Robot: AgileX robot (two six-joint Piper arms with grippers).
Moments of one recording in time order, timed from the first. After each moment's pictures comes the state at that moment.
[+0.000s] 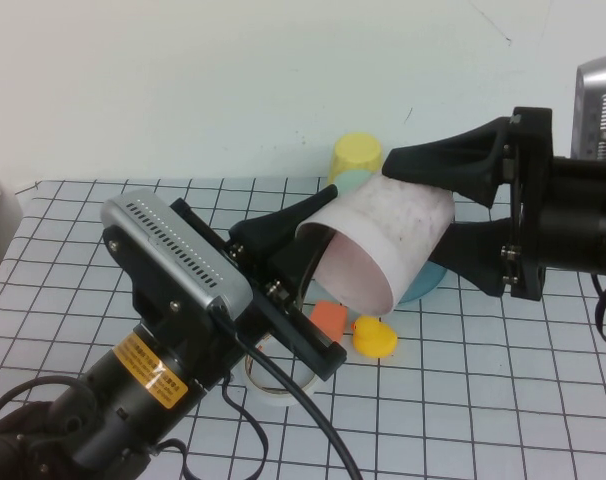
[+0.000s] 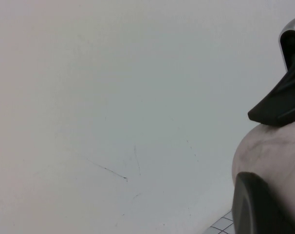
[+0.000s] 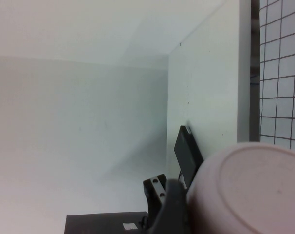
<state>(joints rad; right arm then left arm) 0.35 1.36 -0.89 1.71 0.76 -0.49 -0.66 1.40 -0.55 0.17 -1.11 0.02</state>
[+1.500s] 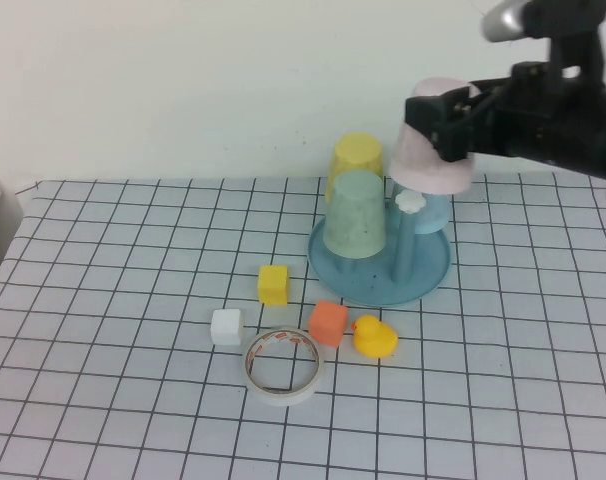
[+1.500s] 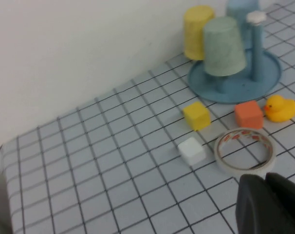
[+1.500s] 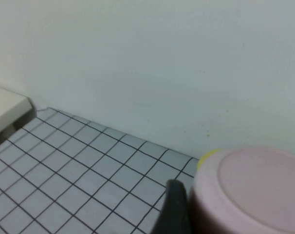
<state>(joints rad) 0.35 1.64 -1.20 1.73 0.23 -1.66 -0.66 0.35 -0.55 0.39 0.66 -0.23</state>
